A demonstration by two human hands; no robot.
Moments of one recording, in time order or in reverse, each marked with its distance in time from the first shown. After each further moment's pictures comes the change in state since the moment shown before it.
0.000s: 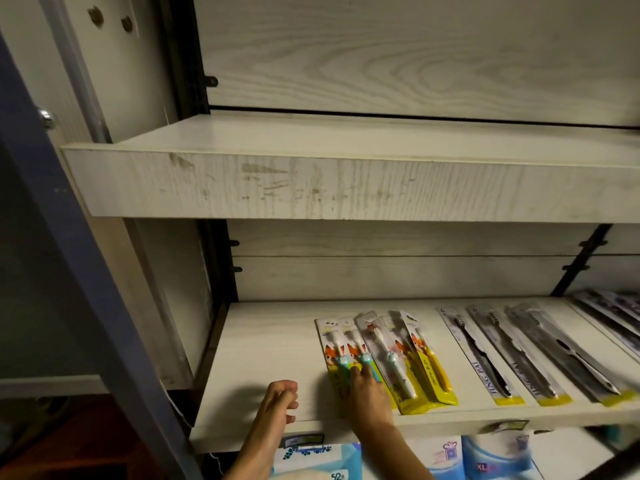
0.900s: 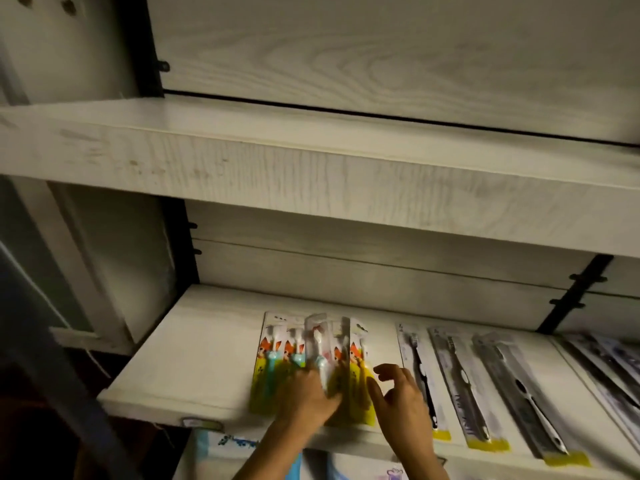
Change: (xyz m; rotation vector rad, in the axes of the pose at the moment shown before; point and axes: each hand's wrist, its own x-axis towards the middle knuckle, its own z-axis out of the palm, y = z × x) left_hand 0.012 0.007 0.207 0.957 0.124 0.140; right_hand 0.004 0.181 -0.084 0.416 0.199 -0.113
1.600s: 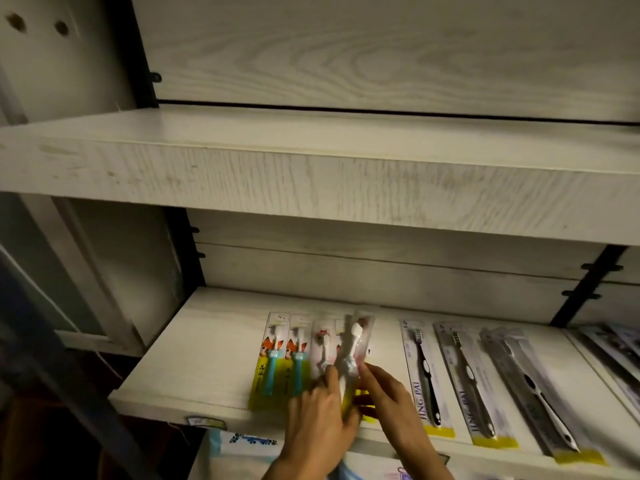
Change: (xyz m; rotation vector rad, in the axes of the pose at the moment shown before) left_hand -0.063 0.041 -0.020 0.211 0.089 0.177; right_hand -0.007 -0.017 -0.019 0.796 -0.357 0.147
